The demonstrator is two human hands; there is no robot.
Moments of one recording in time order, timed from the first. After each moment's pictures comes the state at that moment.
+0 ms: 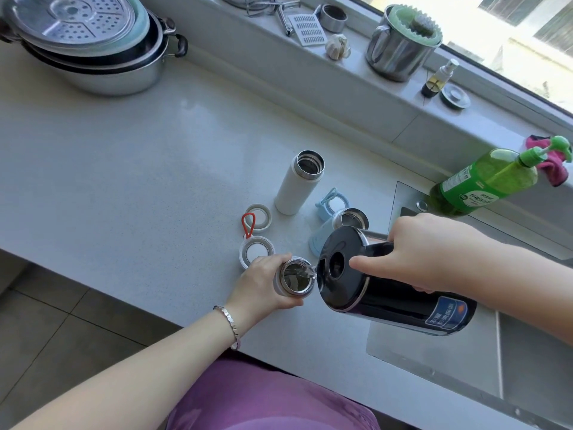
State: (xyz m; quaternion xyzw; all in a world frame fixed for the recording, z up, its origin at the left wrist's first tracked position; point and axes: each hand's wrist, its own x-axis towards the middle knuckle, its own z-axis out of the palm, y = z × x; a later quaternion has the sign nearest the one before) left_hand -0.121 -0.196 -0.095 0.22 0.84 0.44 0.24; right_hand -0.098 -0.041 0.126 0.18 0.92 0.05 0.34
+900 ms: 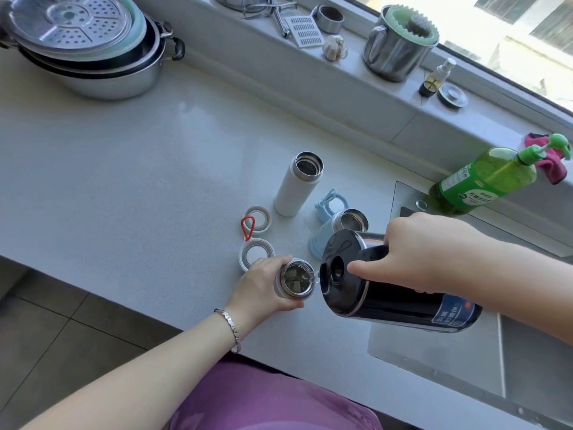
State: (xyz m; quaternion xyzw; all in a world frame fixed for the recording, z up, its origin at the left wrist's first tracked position) left_hand -0.121 -0.196 -0.095 0.22 0.85 0.42 0.23; right_hand -0.099 -0.044 0.125 0.16 0.93 0.07 0.33
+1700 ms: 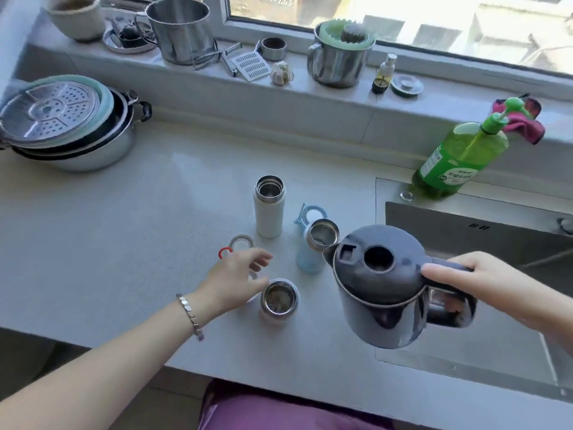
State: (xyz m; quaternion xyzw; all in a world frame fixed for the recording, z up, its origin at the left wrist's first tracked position) left_hand -0.173 -0.183 -0.032 0.28 0.87 0.32 0.27; right_hand 0.004 0.078 0.091 0.34 0.83 -0.39 0.19
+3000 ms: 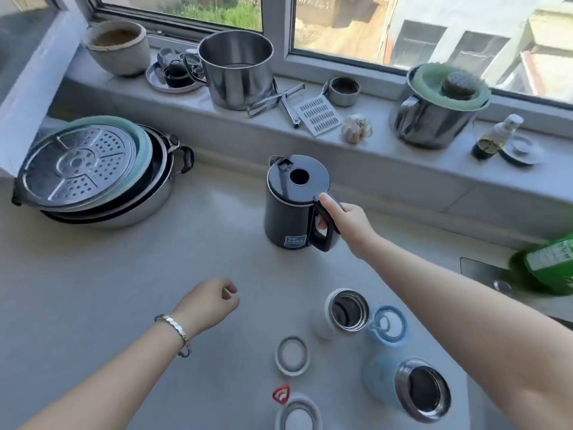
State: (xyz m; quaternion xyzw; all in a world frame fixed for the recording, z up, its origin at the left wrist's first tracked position) left_hand -0.391 -0.225 -0.080 0.11 0.92 0.19 0.33; right_hand -0.382 0.040 -0.045 0.29 0.72 -0.63 0.01
